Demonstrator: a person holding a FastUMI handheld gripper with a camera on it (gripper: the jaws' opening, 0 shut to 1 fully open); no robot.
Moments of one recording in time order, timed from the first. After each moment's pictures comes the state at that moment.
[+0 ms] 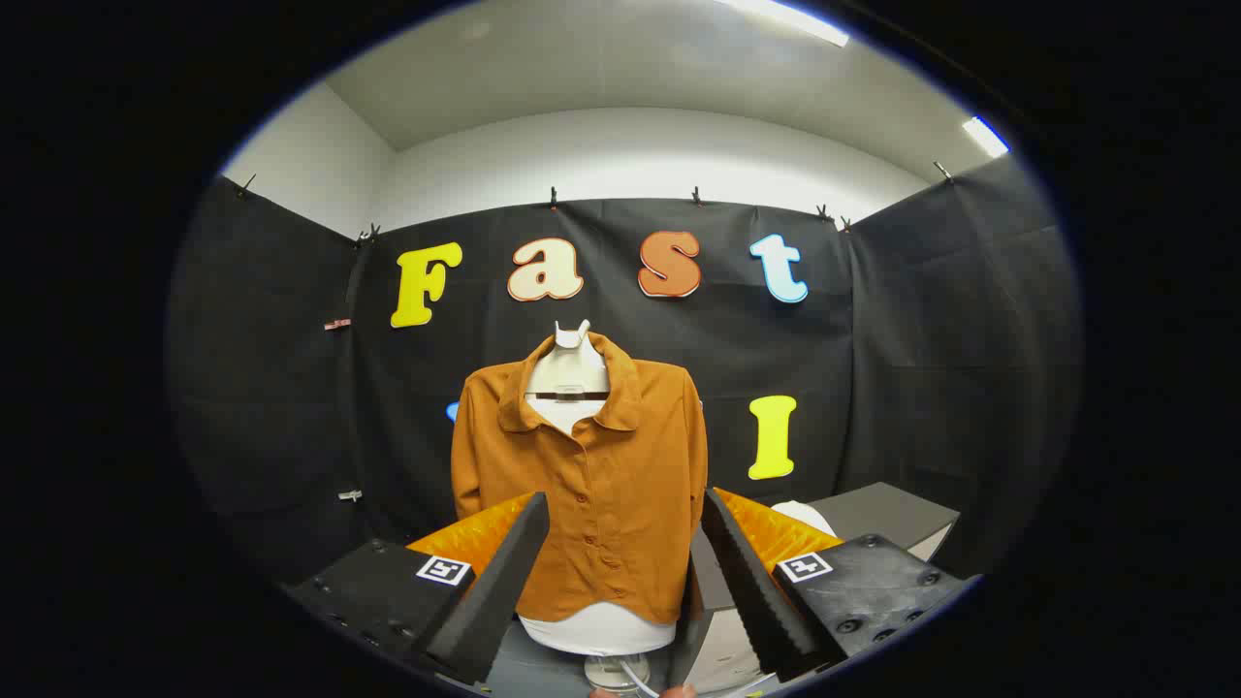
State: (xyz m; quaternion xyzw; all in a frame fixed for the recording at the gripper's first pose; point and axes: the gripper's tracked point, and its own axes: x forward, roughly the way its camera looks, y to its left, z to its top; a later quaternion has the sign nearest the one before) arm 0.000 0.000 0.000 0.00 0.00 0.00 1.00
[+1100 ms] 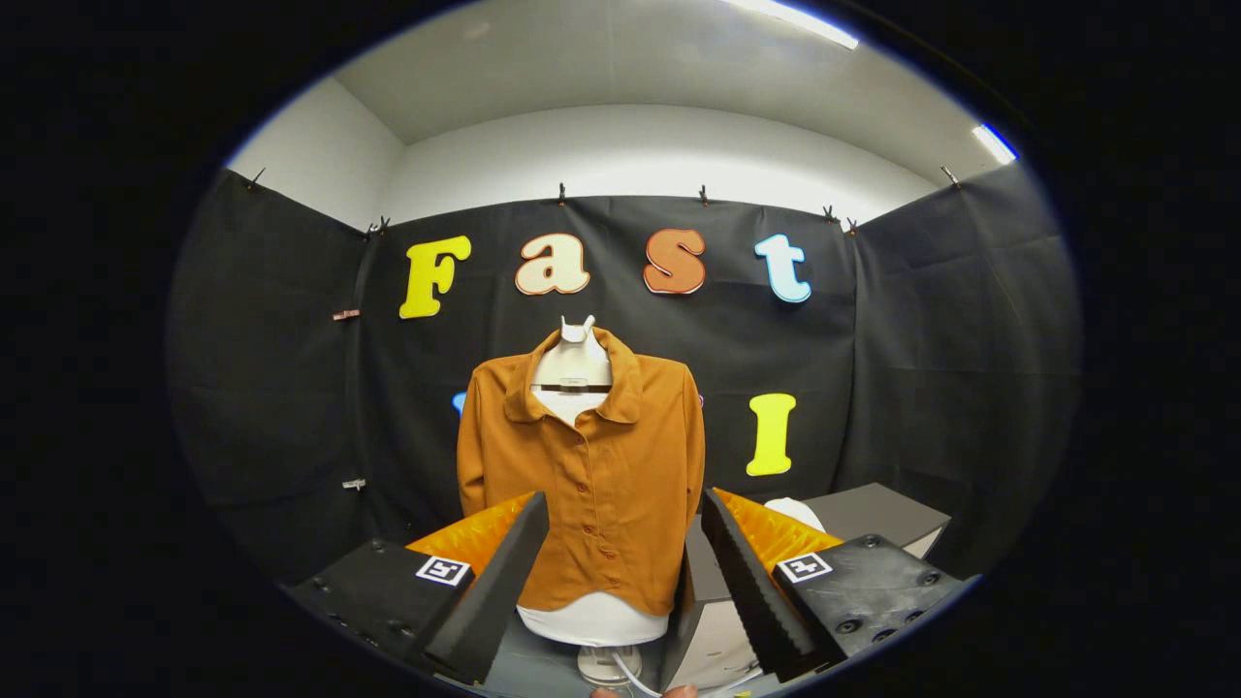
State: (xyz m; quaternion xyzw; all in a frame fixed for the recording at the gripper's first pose) arm -0.016 -0.005 -0.008 -0.02 0.02 0.02 1.00
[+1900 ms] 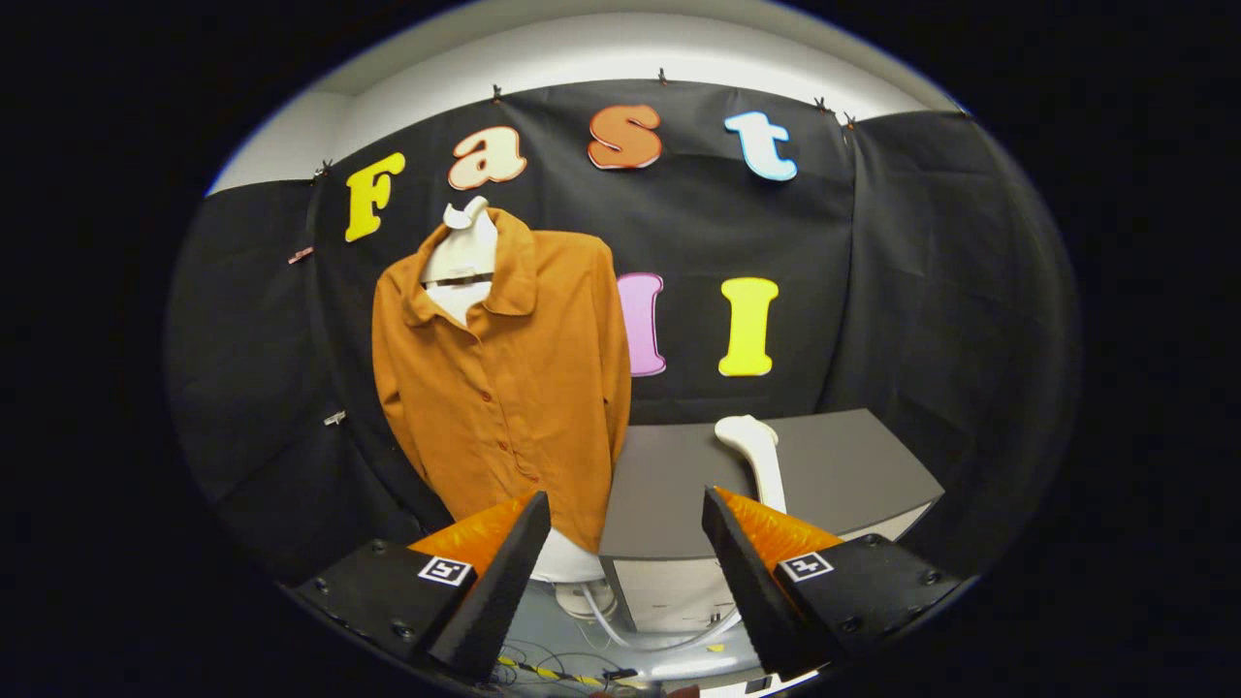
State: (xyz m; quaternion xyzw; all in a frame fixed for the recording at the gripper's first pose) arm 0.058 -0.164 -0.097 0.02 0.24 0.01 0.97
